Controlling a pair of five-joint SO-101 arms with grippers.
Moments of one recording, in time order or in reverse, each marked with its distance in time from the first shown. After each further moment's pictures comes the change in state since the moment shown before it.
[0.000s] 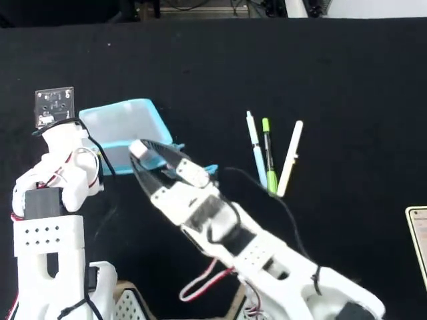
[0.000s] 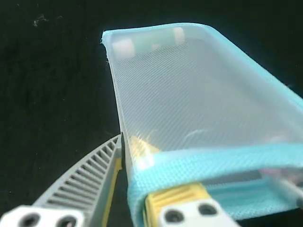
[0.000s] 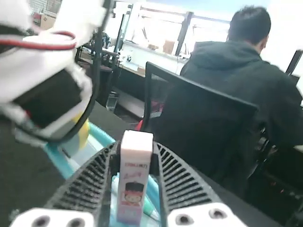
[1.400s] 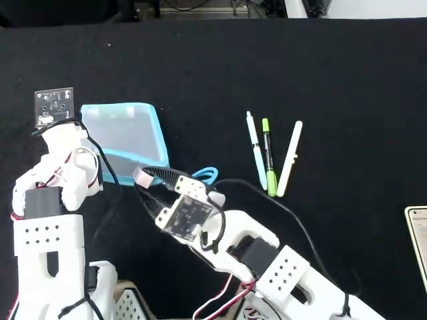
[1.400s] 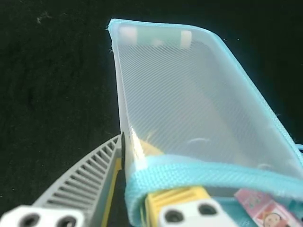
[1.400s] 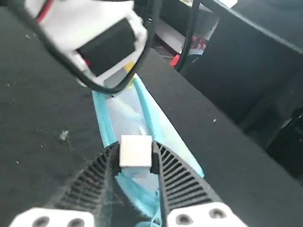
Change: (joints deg) left arm -0.3 0.0 0.1 0.0 -0.1; right arm -4.5 -25.9 -6.9 54.4 5.4
